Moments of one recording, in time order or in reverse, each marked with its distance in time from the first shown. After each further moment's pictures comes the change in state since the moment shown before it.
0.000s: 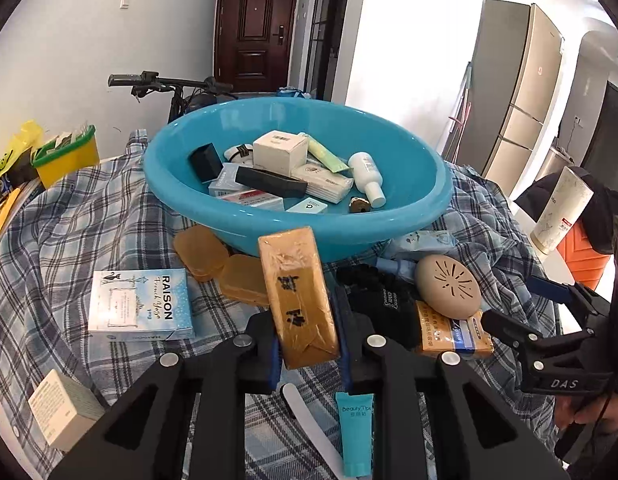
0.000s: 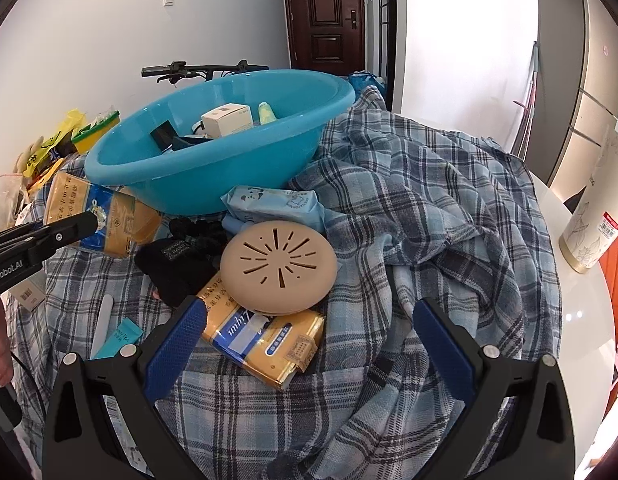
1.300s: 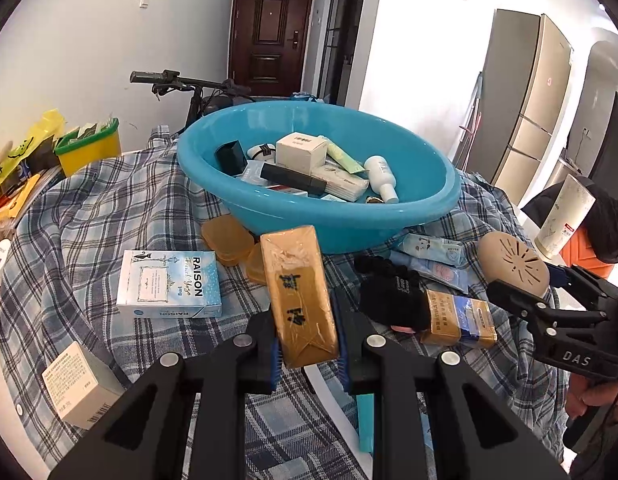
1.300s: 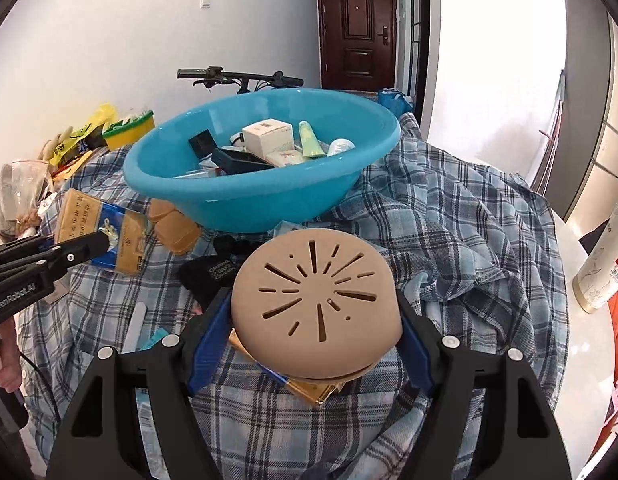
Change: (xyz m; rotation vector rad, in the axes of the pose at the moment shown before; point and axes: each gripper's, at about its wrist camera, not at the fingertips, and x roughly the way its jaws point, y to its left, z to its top) left arm -0.019 0.011 -0.016 -0.033 -0.021 0.034; right arm -0.022 0.021 0.004 -0.074 -0.075 0.067
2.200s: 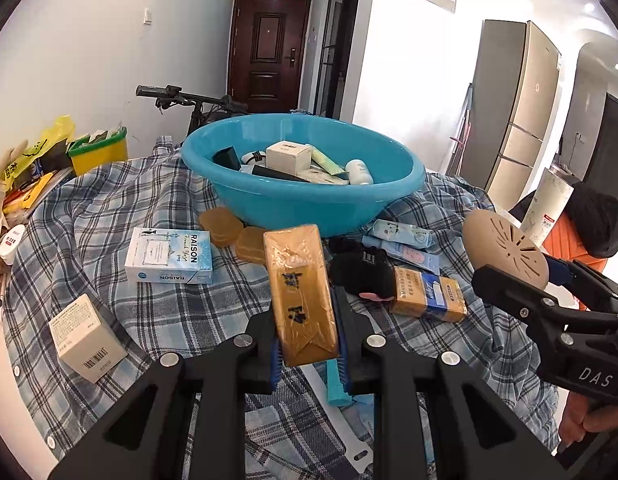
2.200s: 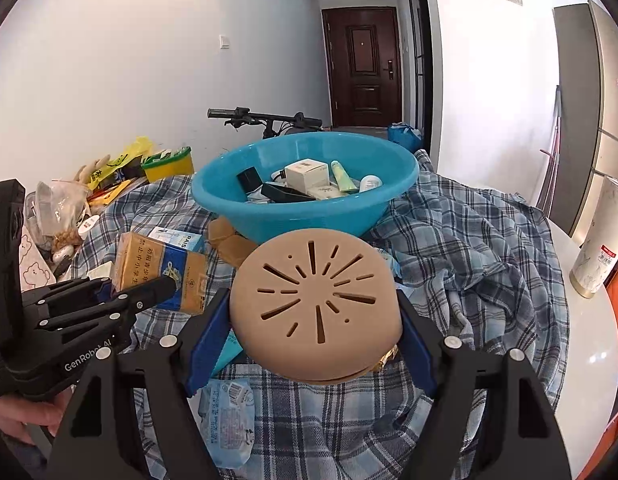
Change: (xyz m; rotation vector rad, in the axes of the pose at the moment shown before) left arm -0.042 -0.021 -0.037 0.005 -0.071 -0.007; right arm -0.052 0.036 -0.023 0.018 -0.112 0.047
